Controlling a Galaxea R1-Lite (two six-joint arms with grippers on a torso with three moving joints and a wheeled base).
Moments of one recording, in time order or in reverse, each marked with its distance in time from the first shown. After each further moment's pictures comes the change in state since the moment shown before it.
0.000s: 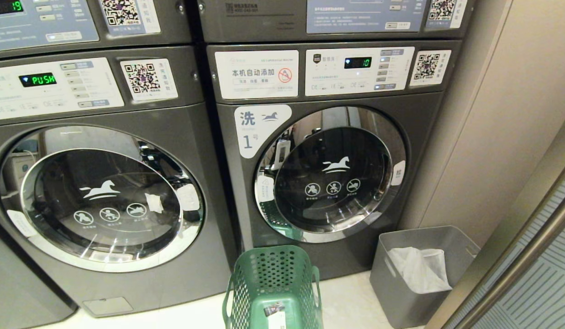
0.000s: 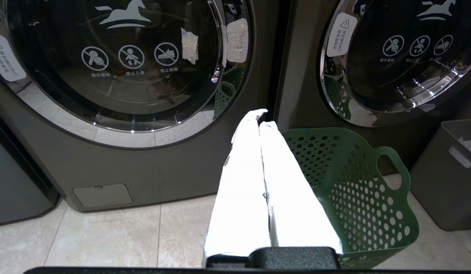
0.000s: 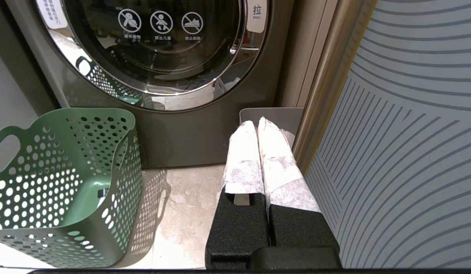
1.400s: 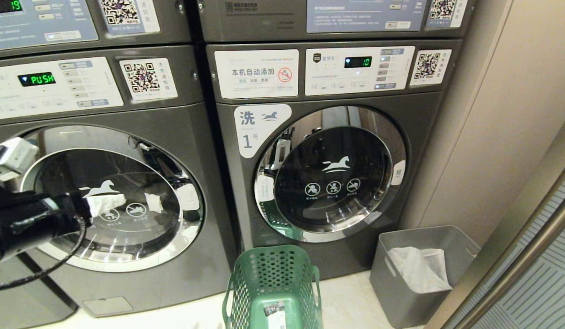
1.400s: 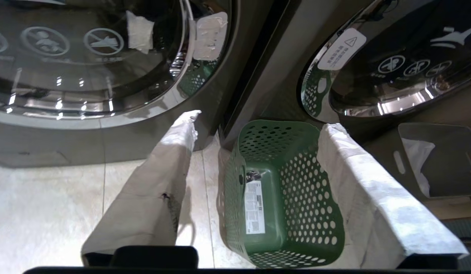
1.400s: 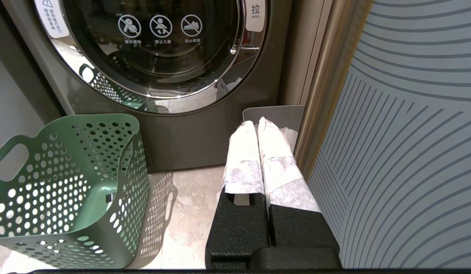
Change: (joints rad) left arm 0.050 1.326 -0.676 -0.259 -0.201 -0.151; right arm 0.000 0.000 0.000 -0.001 -0.003 0.049
